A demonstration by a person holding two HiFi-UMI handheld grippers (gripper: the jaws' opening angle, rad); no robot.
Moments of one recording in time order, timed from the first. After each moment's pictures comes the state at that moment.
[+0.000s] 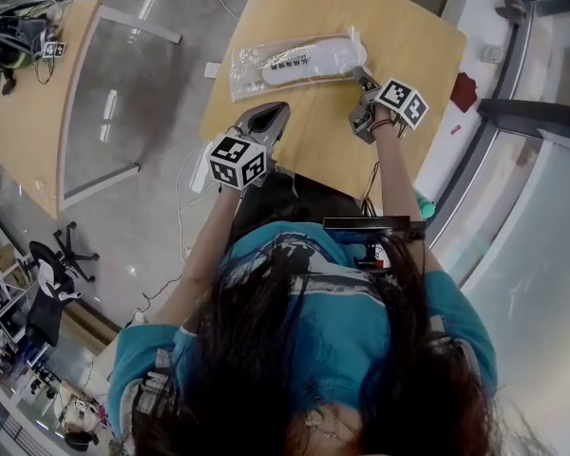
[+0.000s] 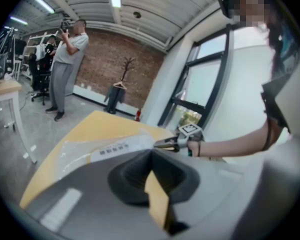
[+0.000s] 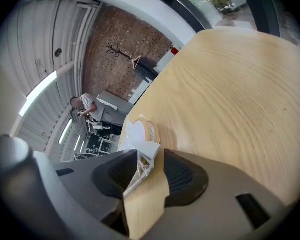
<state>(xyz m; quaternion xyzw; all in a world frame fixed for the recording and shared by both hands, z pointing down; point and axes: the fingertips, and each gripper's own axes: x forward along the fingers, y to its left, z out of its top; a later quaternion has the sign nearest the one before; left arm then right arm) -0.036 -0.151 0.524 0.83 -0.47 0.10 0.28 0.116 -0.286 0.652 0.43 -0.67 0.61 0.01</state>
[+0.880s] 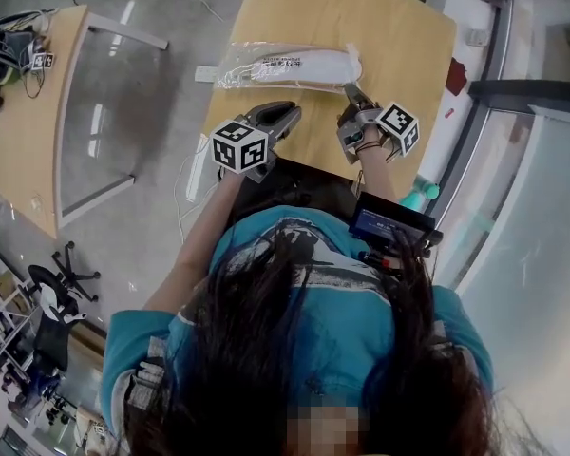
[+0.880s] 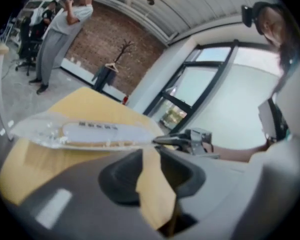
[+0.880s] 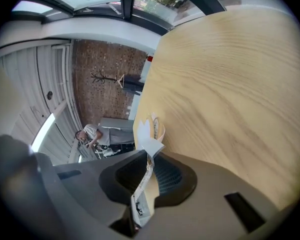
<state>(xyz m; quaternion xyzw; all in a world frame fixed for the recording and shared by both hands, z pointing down) -0.043 -0.125 0.546 0.86 -0.35 0.09 0.37 0.082 -0.197 0.609 0.44 -0.56 0.69 -0.14</state>
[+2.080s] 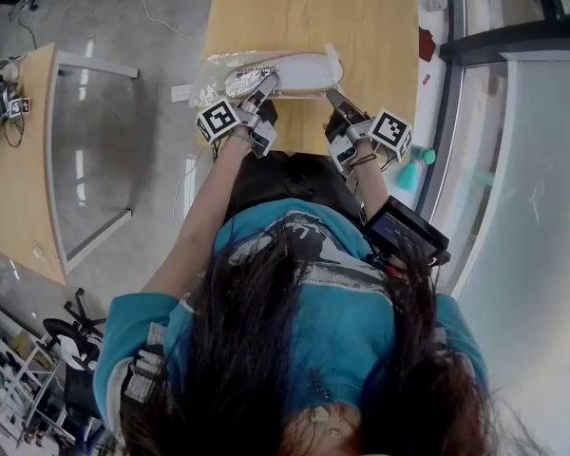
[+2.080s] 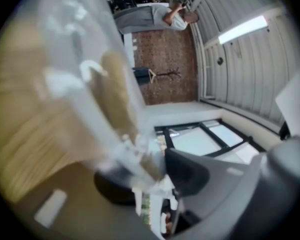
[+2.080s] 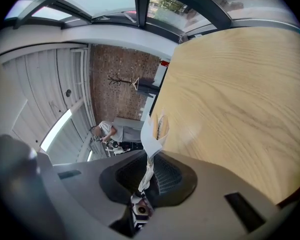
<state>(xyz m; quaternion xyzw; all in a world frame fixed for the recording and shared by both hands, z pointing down) -0.063 -0.182 0.579 0.68 -0.31 -0.23 0.63 0.077 -0.137 0.552 0.42 -0.61 0.65 -0.19</state>
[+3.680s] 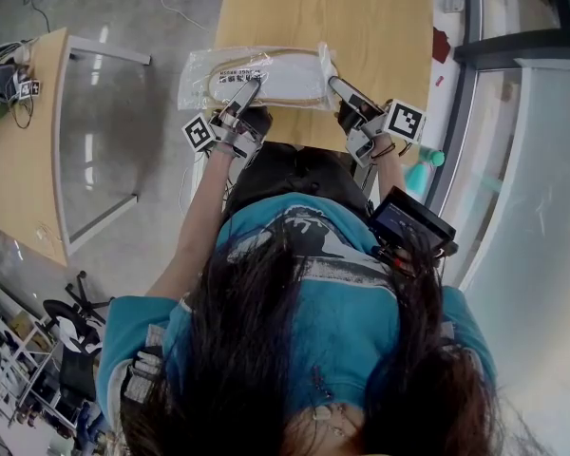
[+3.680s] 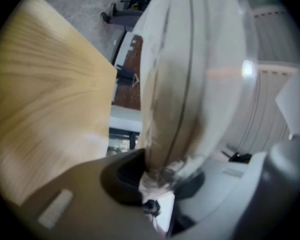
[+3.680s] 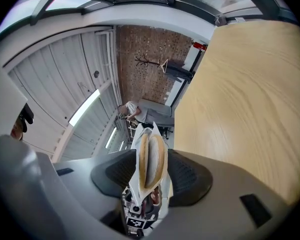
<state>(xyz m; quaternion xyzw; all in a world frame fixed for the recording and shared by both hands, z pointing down) -0.127 -0.142 0.517 0.66 -0.16 -0.41 0.61 0.044 -0.143 0.504 0.28 -0.76 0.57 -0.14</state>
